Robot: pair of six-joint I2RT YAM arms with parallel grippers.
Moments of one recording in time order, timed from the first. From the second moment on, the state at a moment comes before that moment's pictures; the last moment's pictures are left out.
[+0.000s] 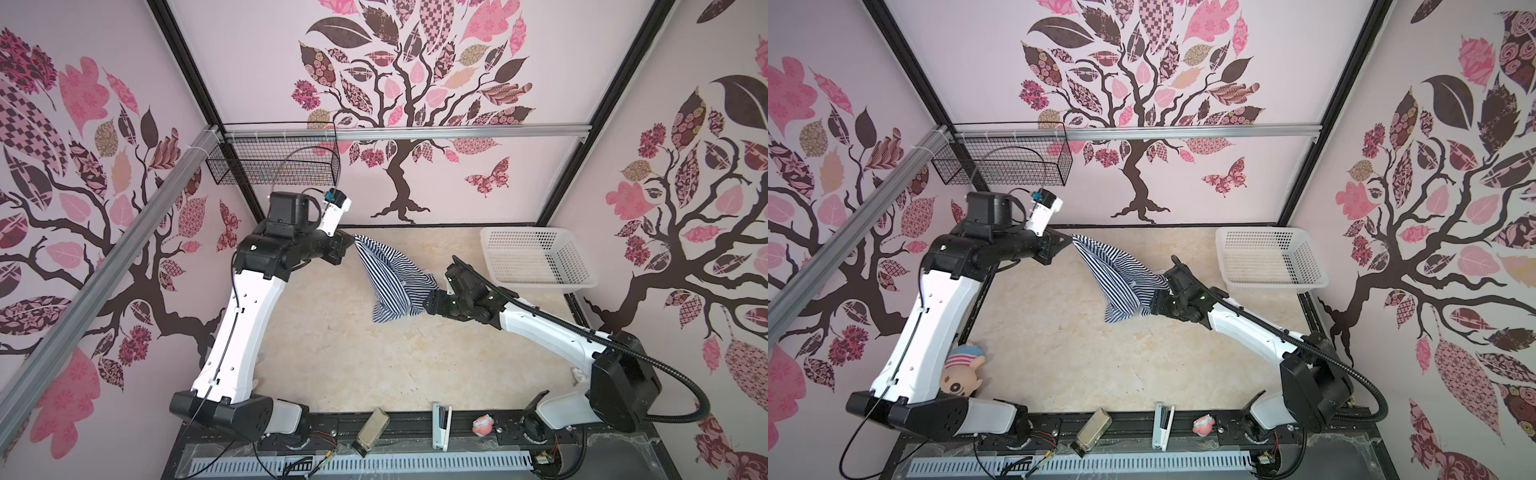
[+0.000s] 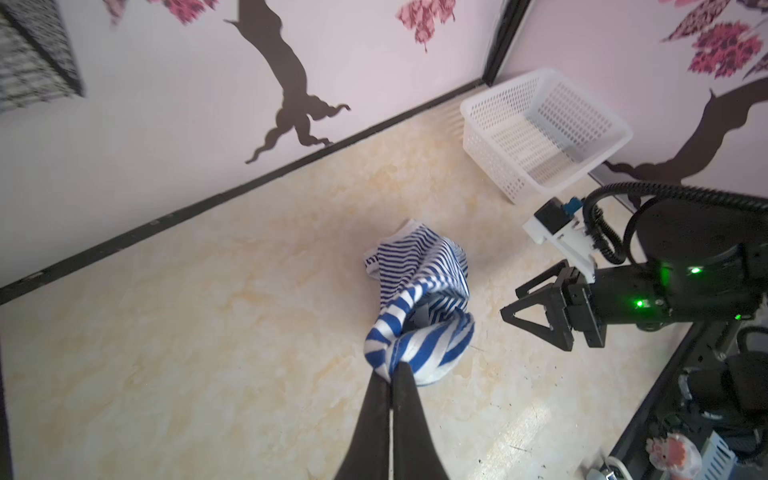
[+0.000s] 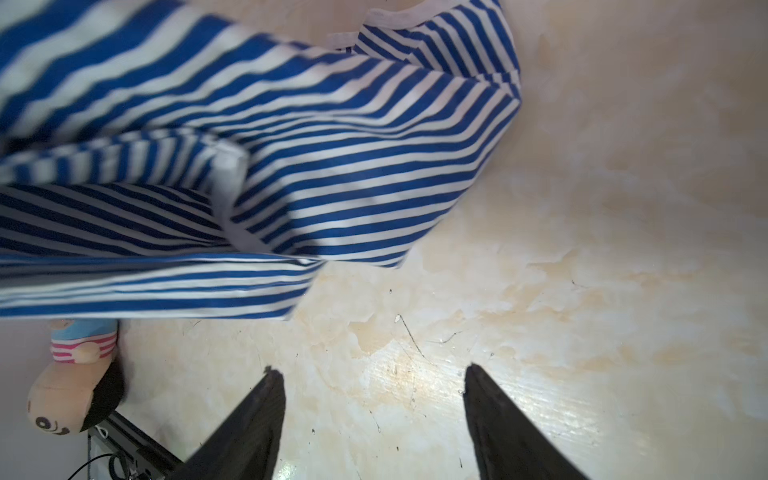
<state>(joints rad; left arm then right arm) -0.19 1.38 1.82 -1.04 0.38 0.15 0.62 1.44 0.99 -0.42 -0.10 0.76</state>
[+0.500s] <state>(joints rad) -0.12 1.24 1.83 -1.11 0.37 0.16 0.57 1.72 1.02 -0.23 -0.31 0.86</state>
